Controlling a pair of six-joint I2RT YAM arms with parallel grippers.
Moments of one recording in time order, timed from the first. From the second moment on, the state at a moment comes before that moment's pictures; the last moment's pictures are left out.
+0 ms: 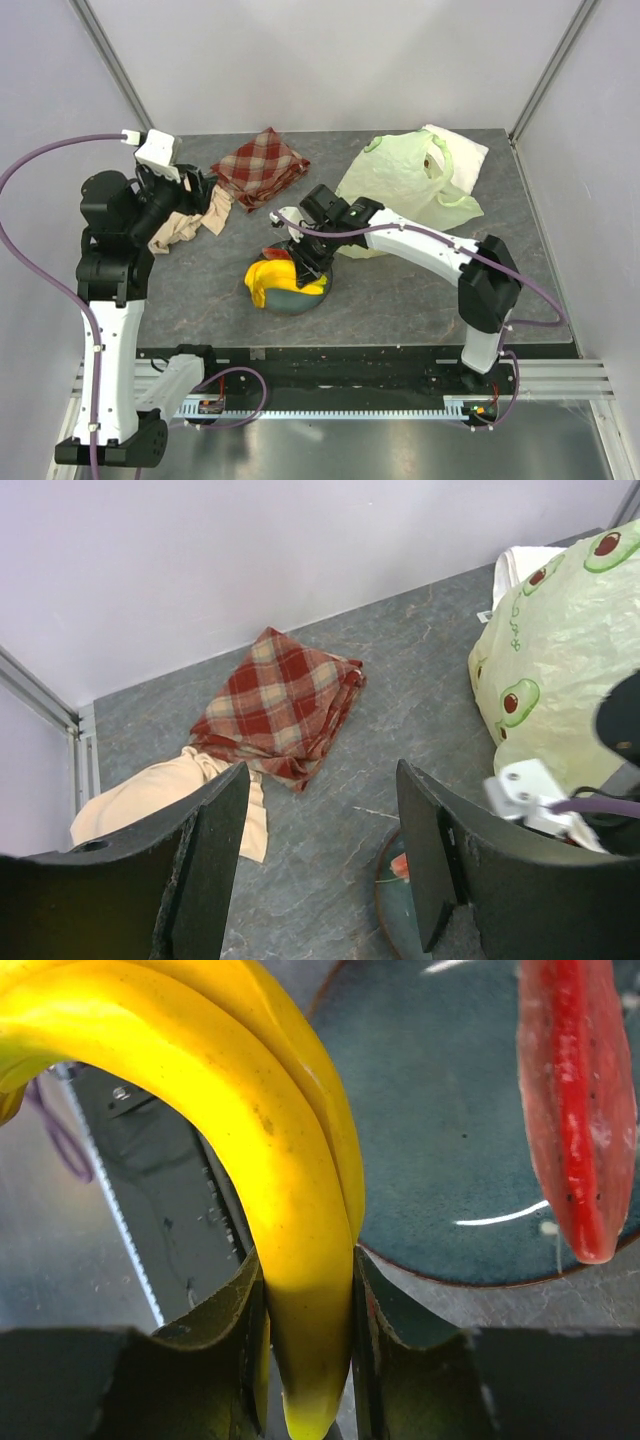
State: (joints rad) left arm -0.03 0.89 1.34 -0.55 0.32 0.14; right arm 0.89 1.81 1.54 -0.73 -0.51 -0.04
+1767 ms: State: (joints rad) left arm -0.01 0.83 1.19 -0.55 0.45 0.07; right arm 0.98 2.01 1.49 -0.61 0.03 0.16
